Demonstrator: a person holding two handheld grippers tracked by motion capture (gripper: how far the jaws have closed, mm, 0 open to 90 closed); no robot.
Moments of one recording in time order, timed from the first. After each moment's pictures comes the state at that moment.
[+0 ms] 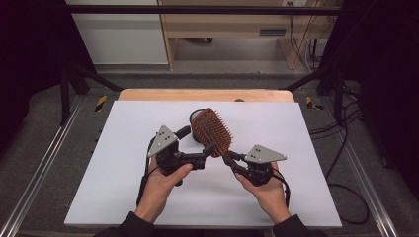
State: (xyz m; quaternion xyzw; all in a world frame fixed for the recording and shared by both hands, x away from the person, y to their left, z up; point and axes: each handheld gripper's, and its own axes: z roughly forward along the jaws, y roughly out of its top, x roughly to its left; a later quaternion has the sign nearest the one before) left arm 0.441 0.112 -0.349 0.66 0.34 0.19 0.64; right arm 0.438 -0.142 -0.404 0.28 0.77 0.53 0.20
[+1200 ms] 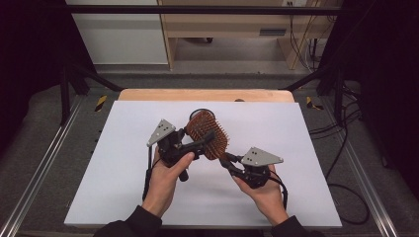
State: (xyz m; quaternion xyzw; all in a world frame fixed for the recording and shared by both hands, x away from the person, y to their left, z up) left arm 0.458 0.110 -0.348 0.62 0.38 0.13 0.67; right arm 0.432 -0.134 -0.404 0.27 0.77 0.54 0.21
